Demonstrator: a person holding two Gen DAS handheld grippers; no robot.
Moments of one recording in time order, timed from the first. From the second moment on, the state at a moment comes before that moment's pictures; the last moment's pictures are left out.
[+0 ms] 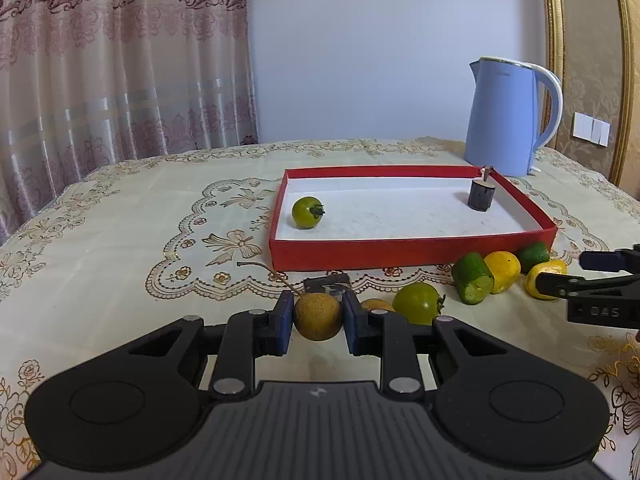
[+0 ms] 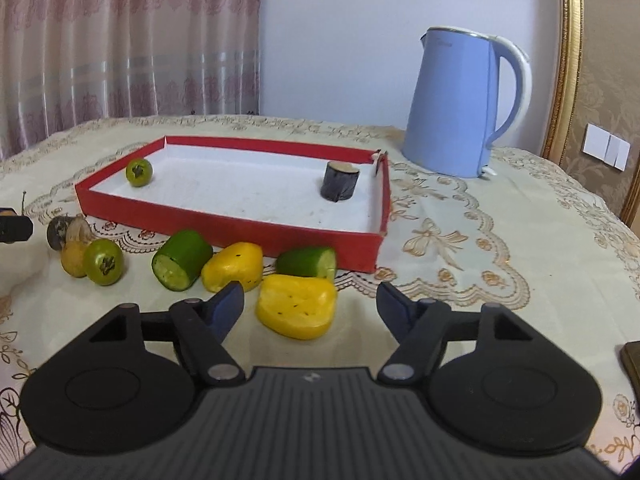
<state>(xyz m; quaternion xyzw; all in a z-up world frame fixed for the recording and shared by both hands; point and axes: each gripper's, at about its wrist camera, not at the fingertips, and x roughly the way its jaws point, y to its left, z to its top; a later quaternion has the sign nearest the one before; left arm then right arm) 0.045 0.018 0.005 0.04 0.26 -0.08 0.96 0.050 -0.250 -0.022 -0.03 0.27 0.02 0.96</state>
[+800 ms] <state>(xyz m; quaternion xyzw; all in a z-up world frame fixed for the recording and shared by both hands) 0.041 0.014 0.003 0.04 0.26 -0.08 0.96 0.070 -0.246 -0.029 -0.01 0.31 0.02 0.95</state>
